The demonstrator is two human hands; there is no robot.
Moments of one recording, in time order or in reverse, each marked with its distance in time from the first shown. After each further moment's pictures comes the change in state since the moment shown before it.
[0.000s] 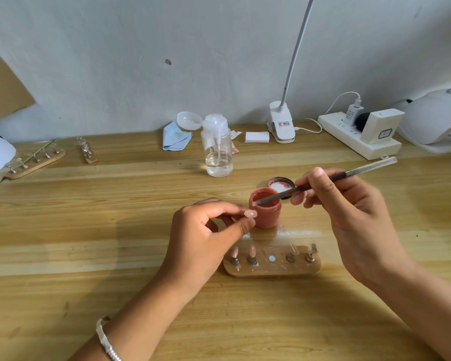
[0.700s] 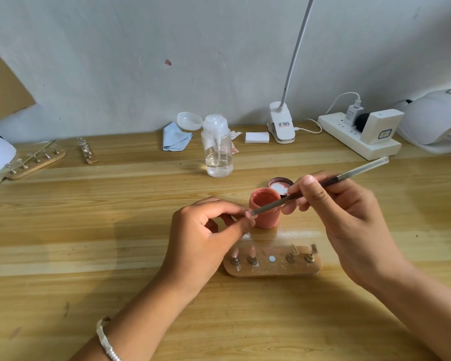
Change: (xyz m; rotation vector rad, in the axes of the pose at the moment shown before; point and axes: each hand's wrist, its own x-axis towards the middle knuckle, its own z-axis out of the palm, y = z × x) left_hand 0.000 0.002 0.001 -0.003 0.028 0.029; right_hand -0.003 -0.001 0.004 0.023 -0.126 -0.041
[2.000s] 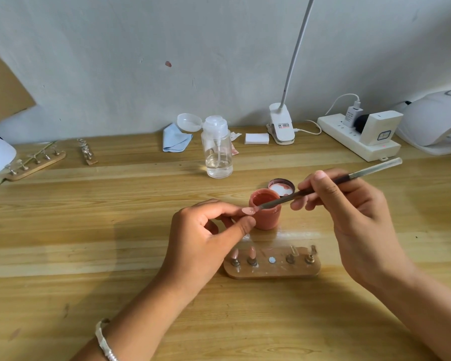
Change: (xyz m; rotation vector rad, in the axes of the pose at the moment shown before) left_hand -0.002 0.000 -0.001 -0.016 -0.009 -0.024; right_hand 0.001 0.000 -0.004 -0.026 0.129 -0.002
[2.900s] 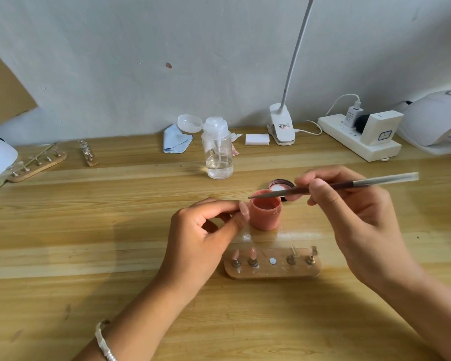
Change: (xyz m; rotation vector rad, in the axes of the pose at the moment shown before) left_hand 0.003 -0.005 -0.001 -0.027 0.009 -0.008; right_hand -0.002 -0.006 -0.002 -0.106 -0.099 -0.089
